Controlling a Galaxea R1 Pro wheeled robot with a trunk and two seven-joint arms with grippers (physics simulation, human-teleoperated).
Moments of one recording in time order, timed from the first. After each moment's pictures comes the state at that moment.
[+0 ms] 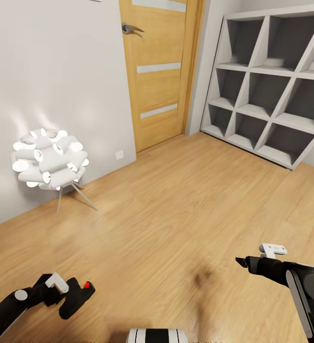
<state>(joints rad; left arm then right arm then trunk) -0.62 0.44 -0.52 -0.30 -0.02 -0.14 -0.31 -0.27 -0.17 -0.28 -1.61 0.04 1.04 0.37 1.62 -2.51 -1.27</state>
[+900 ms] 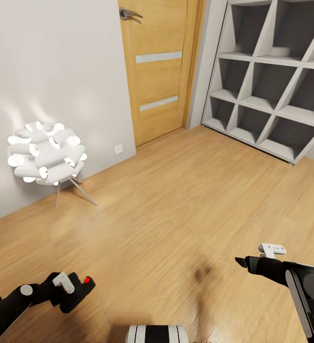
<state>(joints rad) -0.65 0.43 -0.51 -0.31 -0.08 -0.15 -0.45 -0.27 -0.17 -0.28 -1.61 0.04 1.04 0.37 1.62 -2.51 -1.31</state>
